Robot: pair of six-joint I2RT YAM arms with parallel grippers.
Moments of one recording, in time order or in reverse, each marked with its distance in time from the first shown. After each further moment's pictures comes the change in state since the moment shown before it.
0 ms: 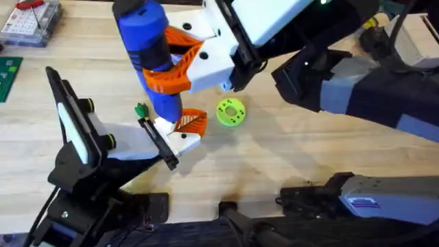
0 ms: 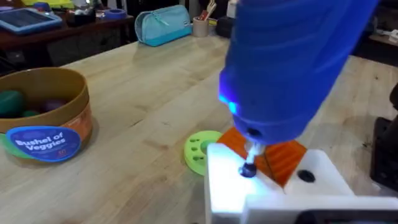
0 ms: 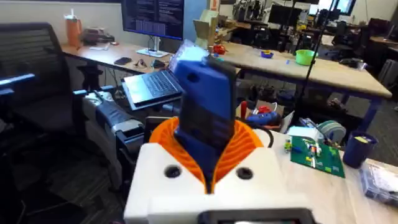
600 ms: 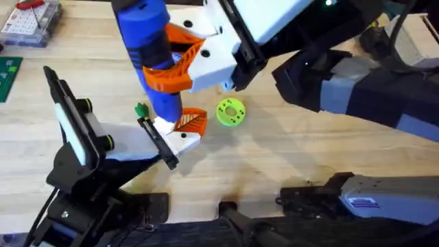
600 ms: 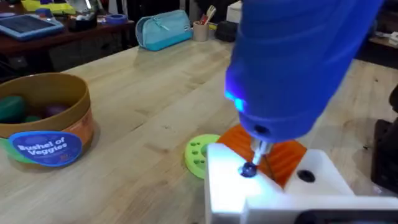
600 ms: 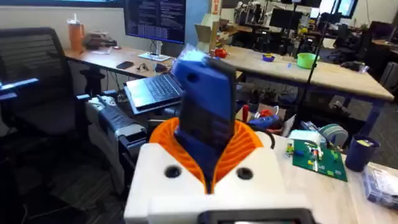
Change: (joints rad) left arm 0.000 0.001 0.000 0.021 0.000 0.000; right arm 0.000 0.000 0.000 0.047 0.000 0.050
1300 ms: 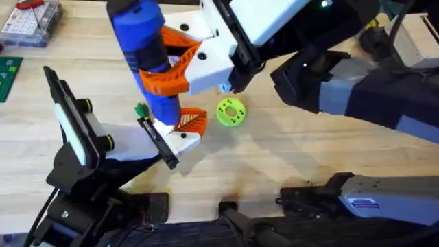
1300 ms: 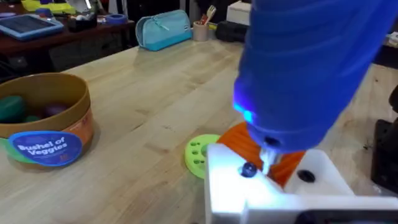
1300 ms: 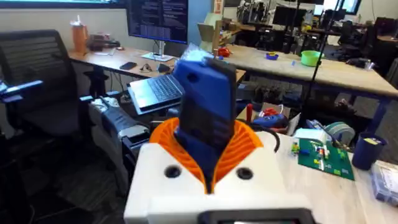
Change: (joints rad) left arm 0.000 0.000 0.000 0.000 0.000 0.000; right arm 0.011 0.000 0.000 -0.020 0.006 0.004
